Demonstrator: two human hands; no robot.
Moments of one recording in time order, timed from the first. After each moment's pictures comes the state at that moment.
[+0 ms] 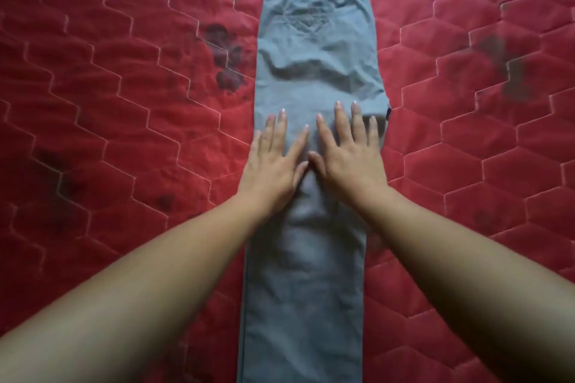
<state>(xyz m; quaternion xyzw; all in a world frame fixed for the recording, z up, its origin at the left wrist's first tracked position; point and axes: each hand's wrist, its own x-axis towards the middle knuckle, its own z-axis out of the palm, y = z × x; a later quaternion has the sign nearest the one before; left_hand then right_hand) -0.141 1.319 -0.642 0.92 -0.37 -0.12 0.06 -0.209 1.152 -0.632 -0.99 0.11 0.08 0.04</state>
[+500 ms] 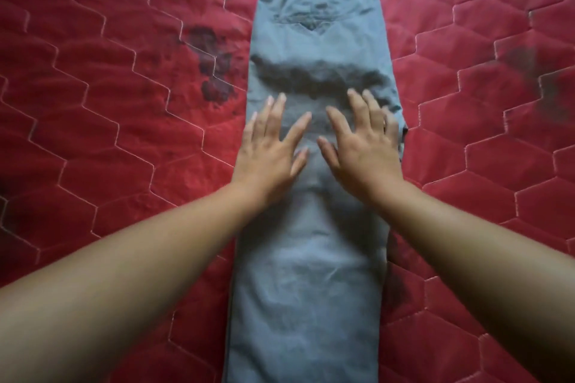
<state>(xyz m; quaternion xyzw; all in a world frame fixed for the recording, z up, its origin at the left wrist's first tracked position) -0.075 1.282 -0.675 0.93 -0.36 -0.05 0.06 -0.153 1.110 -0.663 -0.99 0.14 -0.02 0.03</state>
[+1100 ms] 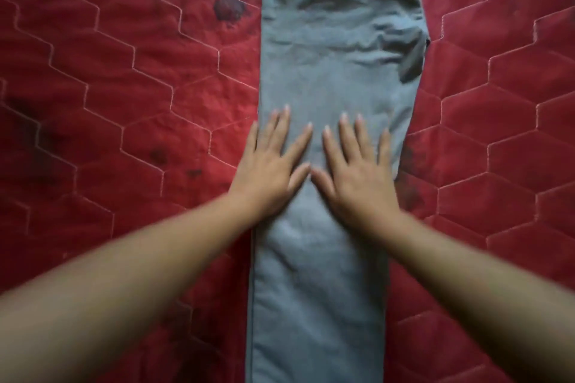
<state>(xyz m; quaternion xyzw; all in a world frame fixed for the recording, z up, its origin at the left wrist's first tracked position) -0.190 1.377 -0.687 0.90 -0.41 -0.15 0.04 -0.297 1.213 -0.689 -0.99 0.11 0.05 0.07</state>
